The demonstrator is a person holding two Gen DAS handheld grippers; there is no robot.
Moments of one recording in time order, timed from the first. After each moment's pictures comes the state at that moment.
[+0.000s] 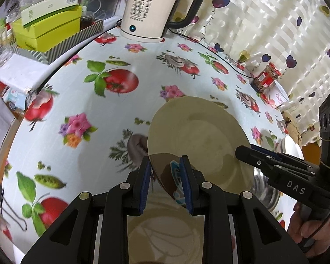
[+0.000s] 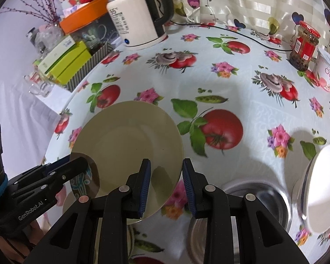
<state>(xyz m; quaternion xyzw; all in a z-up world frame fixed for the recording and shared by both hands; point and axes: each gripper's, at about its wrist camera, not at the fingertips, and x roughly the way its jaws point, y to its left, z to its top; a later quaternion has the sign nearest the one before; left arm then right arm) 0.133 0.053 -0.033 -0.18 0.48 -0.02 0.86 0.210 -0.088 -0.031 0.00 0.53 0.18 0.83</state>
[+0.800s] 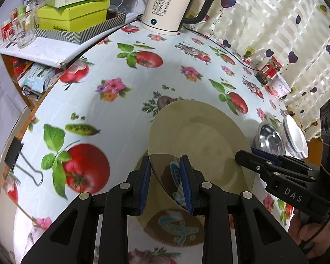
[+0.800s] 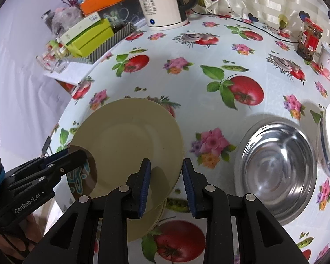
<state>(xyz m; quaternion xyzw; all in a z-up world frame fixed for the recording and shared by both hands) 0.053 0.070 -0.041 -0.18 0.48 0.01 0.86 0.132 -0.059 -0.043 -0.02 0.54 0.21 0.82</state>
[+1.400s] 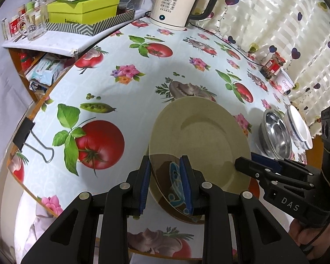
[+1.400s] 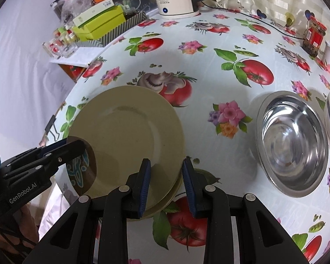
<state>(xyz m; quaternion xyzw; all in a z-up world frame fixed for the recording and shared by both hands) 0.024 0.071 -0.049 -0.17 0.49 0.03 0.85 0.096 -0.049 -0.059 -0.04 0.55 0.22 0.81</state>
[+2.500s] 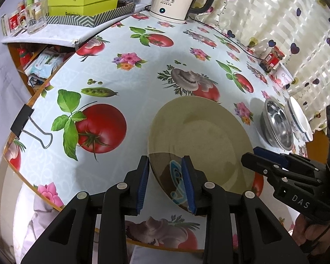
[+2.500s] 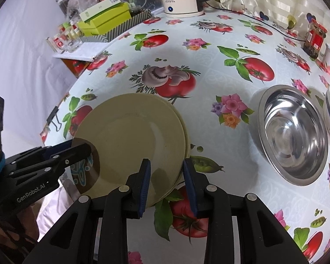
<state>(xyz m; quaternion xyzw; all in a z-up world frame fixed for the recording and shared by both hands) 0.010 0.071 -0.062 -0.18 0.50 0.02 0.85 0.079 -0.049 -0.059 -0.05 0.54 0.23 0.81</state>
